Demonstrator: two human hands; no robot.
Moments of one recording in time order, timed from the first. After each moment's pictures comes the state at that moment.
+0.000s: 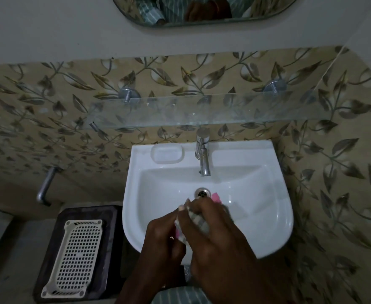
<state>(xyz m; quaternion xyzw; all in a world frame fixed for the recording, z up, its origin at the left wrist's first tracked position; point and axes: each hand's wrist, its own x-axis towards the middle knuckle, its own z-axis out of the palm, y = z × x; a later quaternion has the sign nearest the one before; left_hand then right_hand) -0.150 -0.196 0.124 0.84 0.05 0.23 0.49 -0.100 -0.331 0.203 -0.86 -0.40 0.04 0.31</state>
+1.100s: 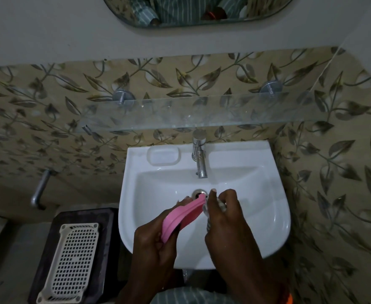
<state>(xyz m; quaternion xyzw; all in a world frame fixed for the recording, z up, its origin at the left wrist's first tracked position) -0.152 -0.193 0.105 0.77 0.09 0.25 0.58 -0.069 -0.326 0.163 -0.93 -0.24 0.08 0.25</state>
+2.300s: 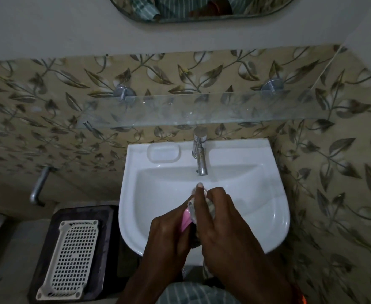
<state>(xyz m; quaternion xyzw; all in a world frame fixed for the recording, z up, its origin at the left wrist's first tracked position) -0.138 -0.206 0.141 0.85 0.08 0.19 0.48 -0.076 -0.330 0.193 -0.91 -0.38 0.02 0.17</state>
